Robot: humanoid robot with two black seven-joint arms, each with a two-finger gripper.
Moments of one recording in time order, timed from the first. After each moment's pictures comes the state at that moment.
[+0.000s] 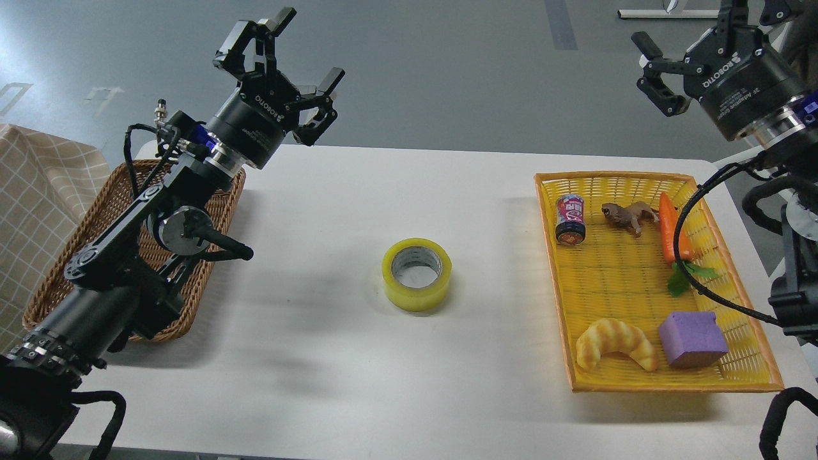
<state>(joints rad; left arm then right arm) -0.61 0.29 -1.08 -1.06 0.47 -0.49 -0.33 0.60 -0.18 1.61 1.17 -0.66 0.49 -0.17</state>
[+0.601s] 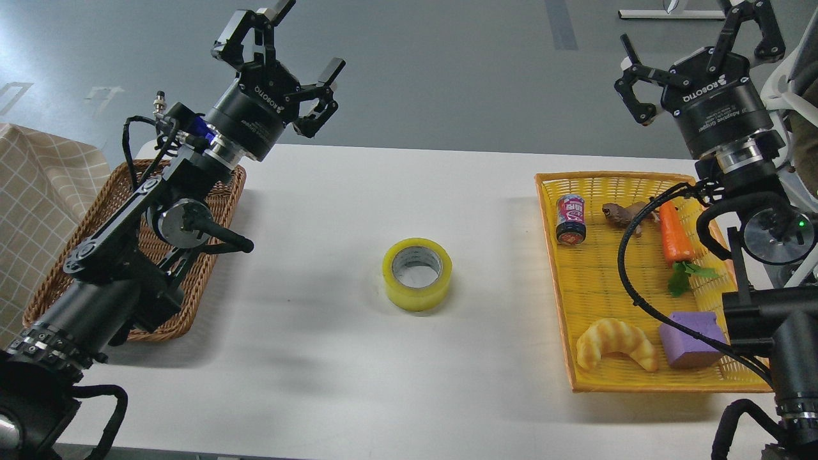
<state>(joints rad) -0.62 0.28 -1.09 -1.06 0.47 -0.49 -0.33 0.53 -0.07 1.64 1.12 -0.34 0.49 -0.18</state>
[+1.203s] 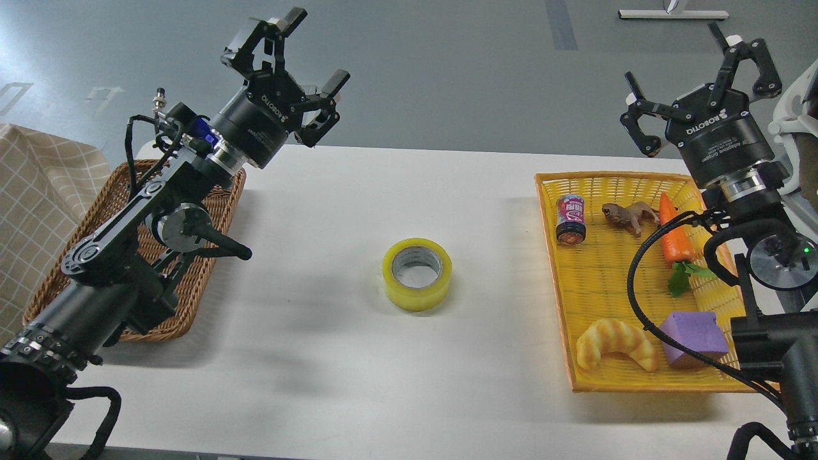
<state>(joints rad) -0.63 0.32 -1.03 -1.06 0.65 -0.49 -0.33 0.47 -0.11 1.64 1.13 -0.34 0.49 -0.18</state>
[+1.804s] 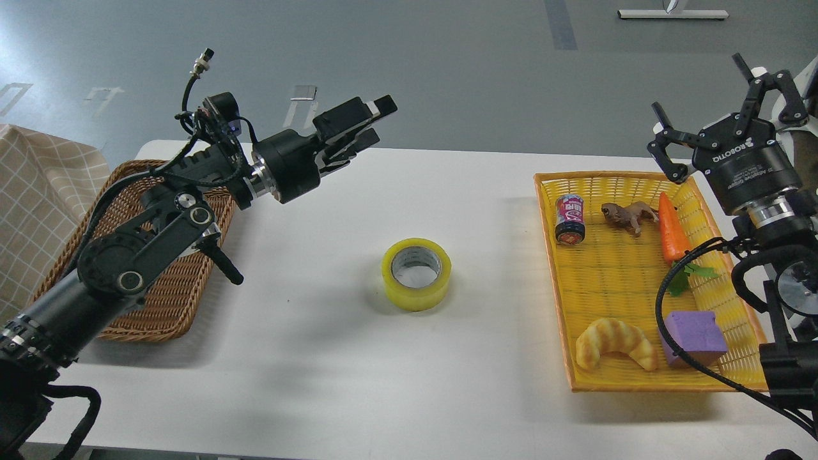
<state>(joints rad) -0.65 0.39 -0.88 -1.16 1.46 -0.37 -0.33 0.37 -0.18 1.65 1.13 -0.34 0.49 -0.17</state>
